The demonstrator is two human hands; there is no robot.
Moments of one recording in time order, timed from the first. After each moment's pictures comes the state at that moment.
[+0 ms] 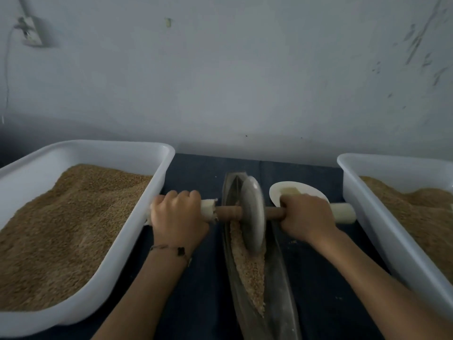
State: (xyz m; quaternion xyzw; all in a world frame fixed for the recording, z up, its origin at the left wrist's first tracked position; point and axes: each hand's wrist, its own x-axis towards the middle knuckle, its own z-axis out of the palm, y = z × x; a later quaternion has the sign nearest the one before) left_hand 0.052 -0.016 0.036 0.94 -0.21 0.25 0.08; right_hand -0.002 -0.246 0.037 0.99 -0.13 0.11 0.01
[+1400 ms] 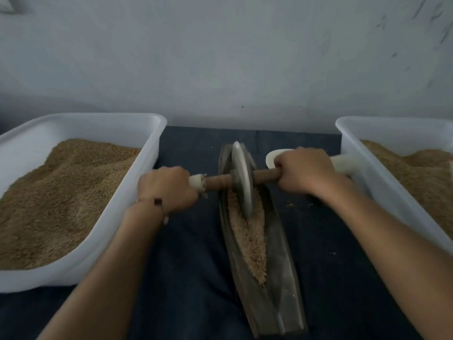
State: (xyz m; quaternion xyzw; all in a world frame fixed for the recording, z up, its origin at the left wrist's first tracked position) left_hand 0.071 -0.004 0.040 0.98 -0.18 0.06 0.06; right_hand 0.000 -0.244 0.061 0.99 -0.10 0.07 0.07
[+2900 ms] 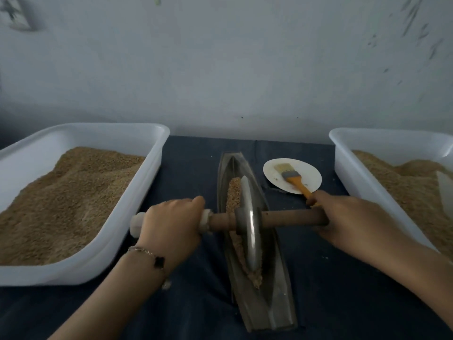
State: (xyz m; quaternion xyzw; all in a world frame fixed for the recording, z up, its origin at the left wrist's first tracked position) left_hand 0.001 0.012 0.039 0.94 -0.31 0.12 -0.01; right_hand -0.112 -0.261 0.047 1.00 -0.08 0.05 0.00
